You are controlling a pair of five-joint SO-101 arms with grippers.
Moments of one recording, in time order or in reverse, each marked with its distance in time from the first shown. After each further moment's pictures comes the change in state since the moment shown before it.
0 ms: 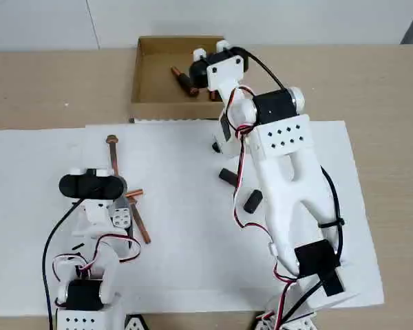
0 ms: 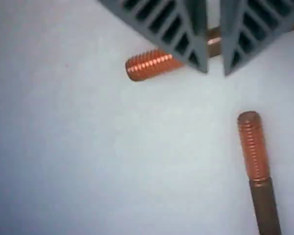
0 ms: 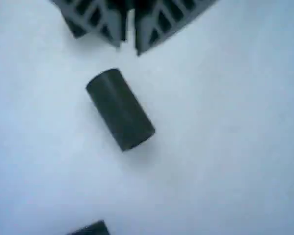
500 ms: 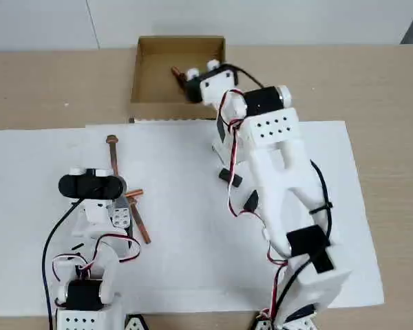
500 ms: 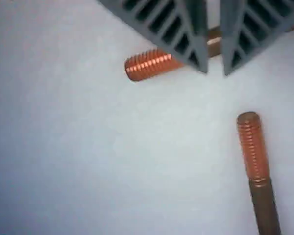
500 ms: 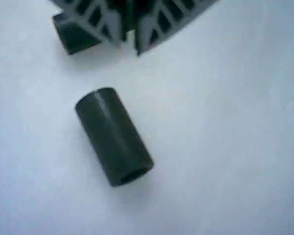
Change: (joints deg) left arm 0.0 0.0 0.0 0.0 0.0; right arm 0.2 9.1 -0.1 1.0 9.4
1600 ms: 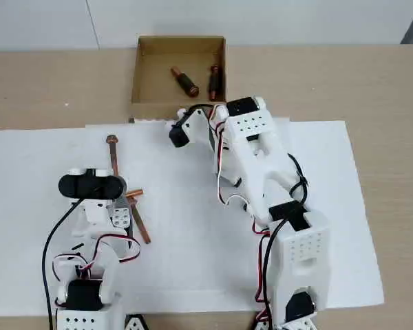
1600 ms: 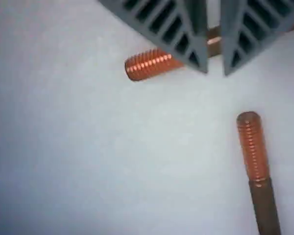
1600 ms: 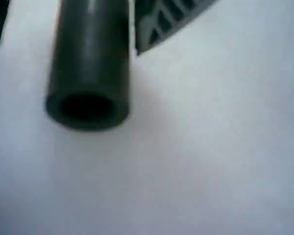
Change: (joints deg) left arm 0.0 0.0 0.0 0.0 0.0; right arm -0.2 17.6 0.0 -5.9 22.9
